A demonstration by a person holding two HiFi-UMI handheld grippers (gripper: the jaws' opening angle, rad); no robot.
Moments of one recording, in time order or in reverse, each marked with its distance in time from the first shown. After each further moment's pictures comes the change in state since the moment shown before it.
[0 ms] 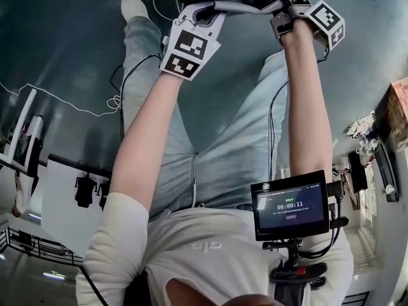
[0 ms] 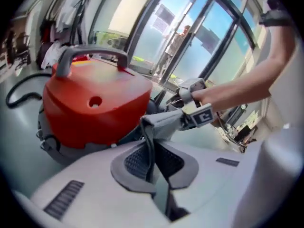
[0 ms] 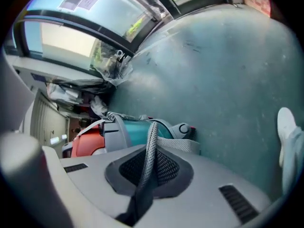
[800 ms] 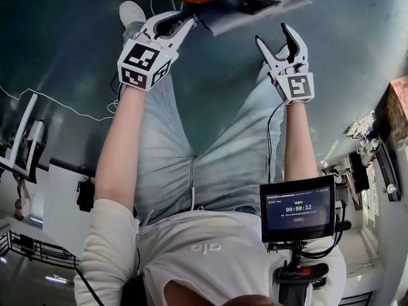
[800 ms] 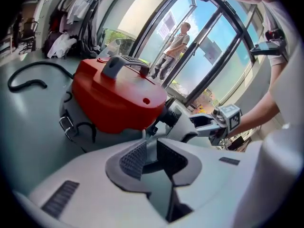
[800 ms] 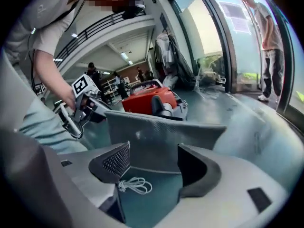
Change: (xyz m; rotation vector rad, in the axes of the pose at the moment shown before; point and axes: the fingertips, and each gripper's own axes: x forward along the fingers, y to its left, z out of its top) left arm -0.060 0.052 -0.026 -0.062 -0.031 -0.073; right arm -0.086 0.007 -0.117 -1.346 0.004 0.197
